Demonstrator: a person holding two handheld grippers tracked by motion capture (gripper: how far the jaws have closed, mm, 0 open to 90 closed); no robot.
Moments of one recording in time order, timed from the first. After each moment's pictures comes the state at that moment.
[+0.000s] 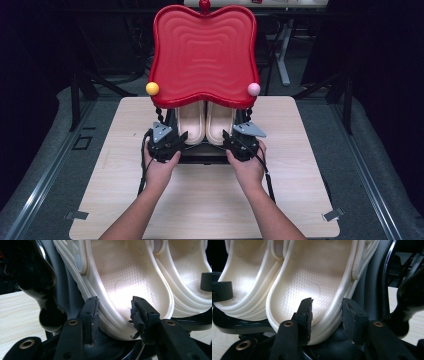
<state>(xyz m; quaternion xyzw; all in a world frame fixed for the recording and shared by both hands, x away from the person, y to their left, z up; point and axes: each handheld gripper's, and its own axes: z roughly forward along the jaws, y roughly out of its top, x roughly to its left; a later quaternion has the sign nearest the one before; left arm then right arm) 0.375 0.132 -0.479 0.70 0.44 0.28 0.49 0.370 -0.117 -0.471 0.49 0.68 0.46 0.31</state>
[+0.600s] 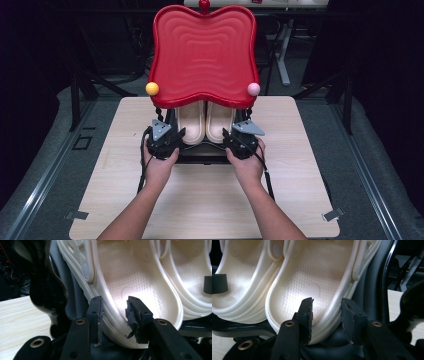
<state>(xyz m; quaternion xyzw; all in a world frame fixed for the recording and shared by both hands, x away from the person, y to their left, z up) 0.382 0.134 -0.476 0.69 0.44 0.30 0.48 0.376 -0.115 -0.470 0.48 0.68 0.45 0.31</state>
